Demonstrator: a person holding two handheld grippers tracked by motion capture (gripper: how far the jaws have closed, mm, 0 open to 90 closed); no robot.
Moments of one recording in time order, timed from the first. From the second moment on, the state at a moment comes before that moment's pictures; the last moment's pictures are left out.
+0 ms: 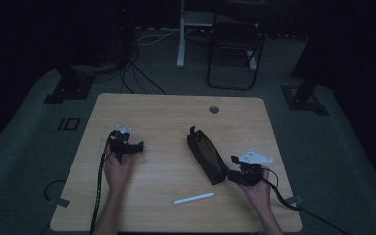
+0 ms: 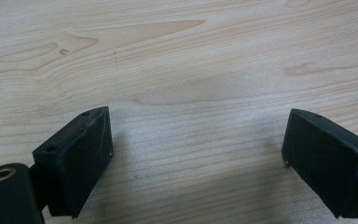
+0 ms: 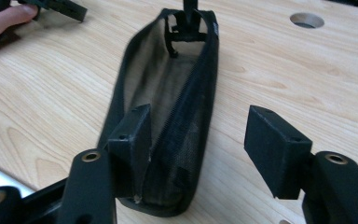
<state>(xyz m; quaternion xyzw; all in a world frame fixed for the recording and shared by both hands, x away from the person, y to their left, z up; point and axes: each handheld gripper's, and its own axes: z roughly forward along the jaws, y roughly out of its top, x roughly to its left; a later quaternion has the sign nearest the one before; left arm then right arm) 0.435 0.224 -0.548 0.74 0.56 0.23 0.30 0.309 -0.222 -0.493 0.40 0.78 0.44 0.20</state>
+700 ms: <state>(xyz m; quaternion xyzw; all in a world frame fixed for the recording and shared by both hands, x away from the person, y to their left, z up) 0.435 0.224 -0.548 0.74 0.56 0.24 0.30 0.322 -0.209 -0.503 0.37 0.82 0.40 0.18</state>
